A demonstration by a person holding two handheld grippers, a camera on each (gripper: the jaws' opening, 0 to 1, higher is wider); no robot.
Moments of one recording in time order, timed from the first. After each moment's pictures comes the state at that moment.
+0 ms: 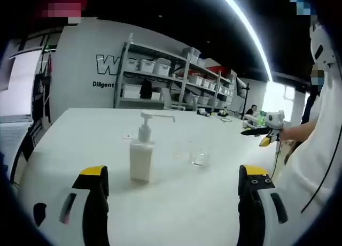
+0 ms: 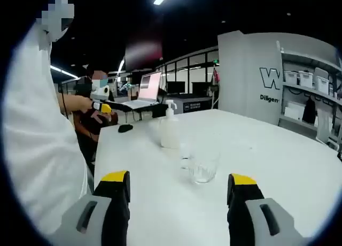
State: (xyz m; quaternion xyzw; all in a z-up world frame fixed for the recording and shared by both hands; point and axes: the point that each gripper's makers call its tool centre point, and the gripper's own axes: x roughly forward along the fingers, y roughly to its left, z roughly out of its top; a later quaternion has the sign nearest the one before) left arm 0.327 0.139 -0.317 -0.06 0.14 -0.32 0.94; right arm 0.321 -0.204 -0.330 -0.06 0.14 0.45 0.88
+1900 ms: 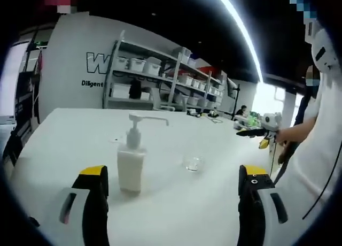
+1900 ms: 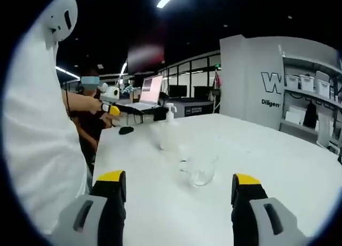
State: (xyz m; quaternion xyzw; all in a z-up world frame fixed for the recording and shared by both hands) left arm 0.351 0.106 -0.307 -0.06 0.13 -0.36 0.92; right arm 0.327 -0.218 -0.327 -0.07 0.11 0.46 0.88
